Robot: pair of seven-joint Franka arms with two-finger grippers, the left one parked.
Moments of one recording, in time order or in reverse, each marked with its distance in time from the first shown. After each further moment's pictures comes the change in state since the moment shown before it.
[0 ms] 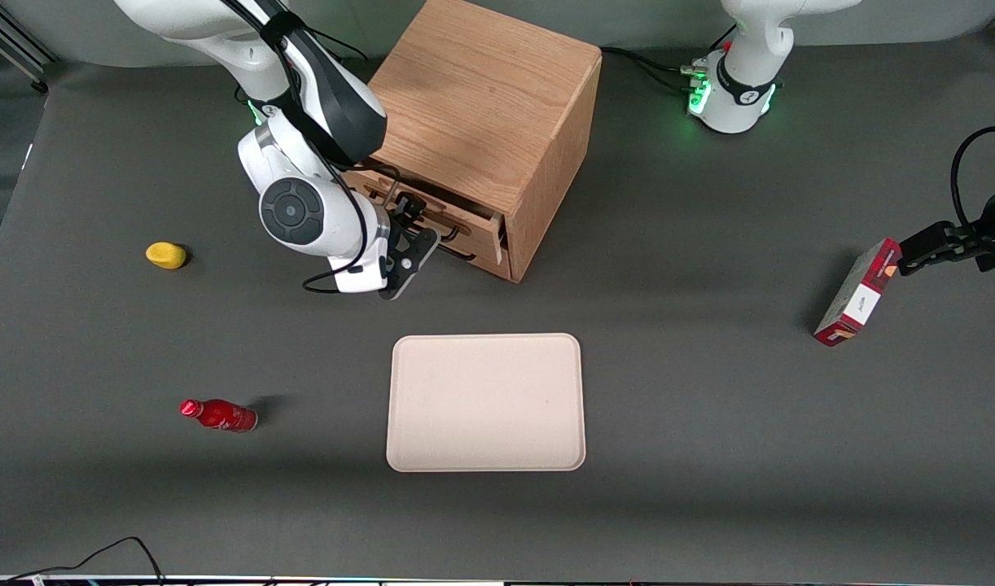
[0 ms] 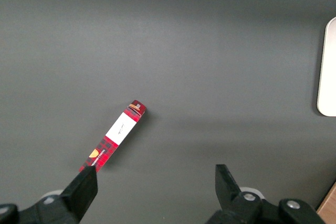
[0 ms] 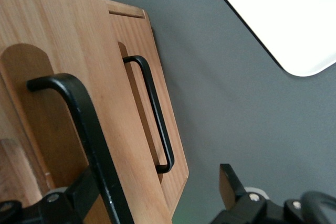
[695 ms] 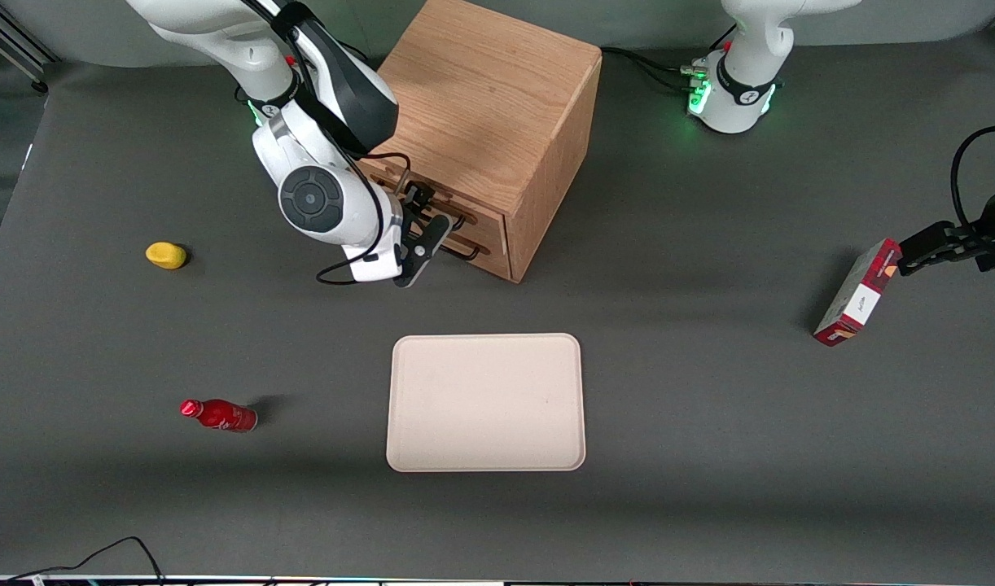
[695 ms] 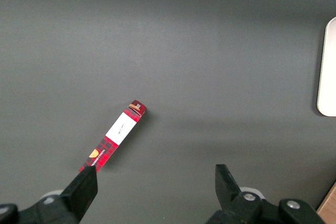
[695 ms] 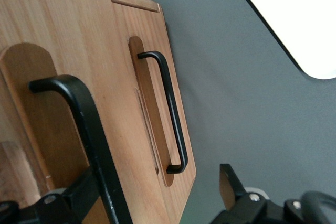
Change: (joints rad) arm -0.005 -0.006 0.039 -0.015 -0.006 0.000 0.000
